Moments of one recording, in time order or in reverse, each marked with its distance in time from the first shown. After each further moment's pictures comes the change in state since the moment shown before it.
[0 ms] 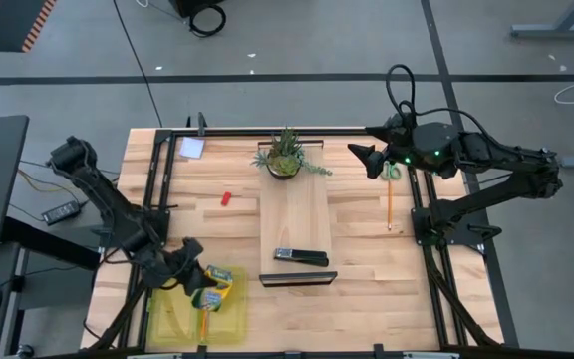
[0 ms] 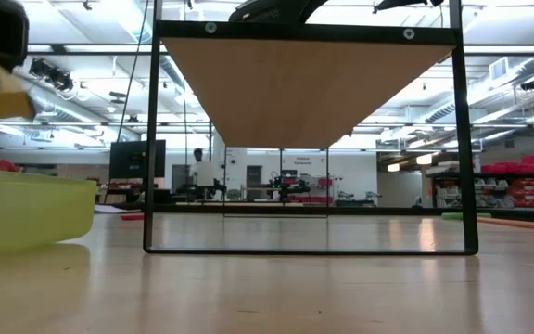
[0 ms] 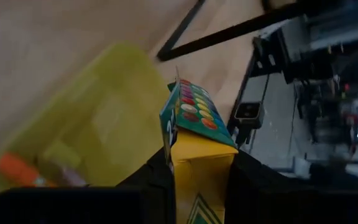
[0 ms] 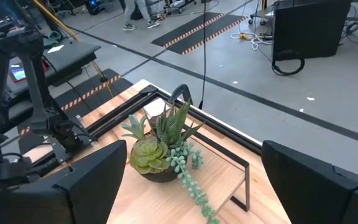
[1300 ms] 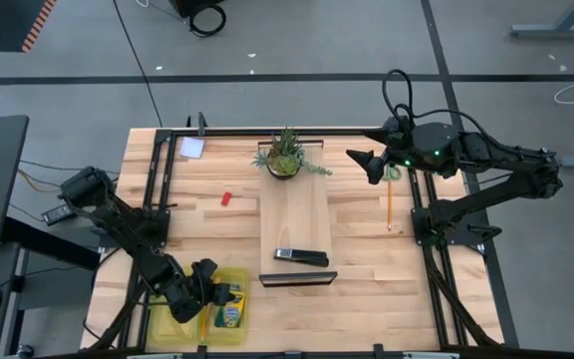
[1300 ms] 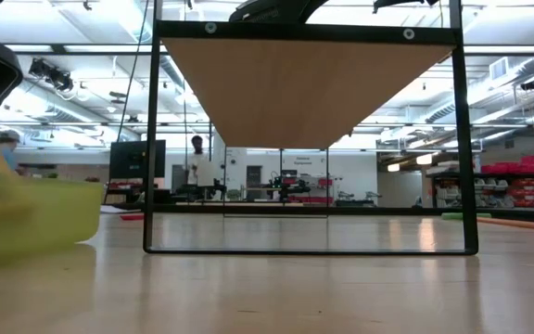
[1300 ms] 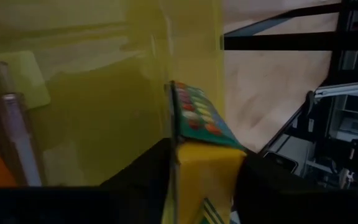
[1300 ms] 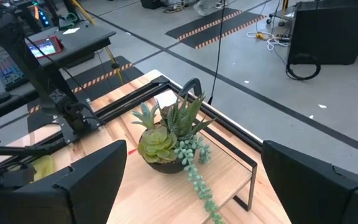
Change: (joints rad) left arm 0.005 0.487 0.241 0.007 -0.029 -0.521; right arm 0.000 0.000 0.000 0.000 -0.071 -0.090
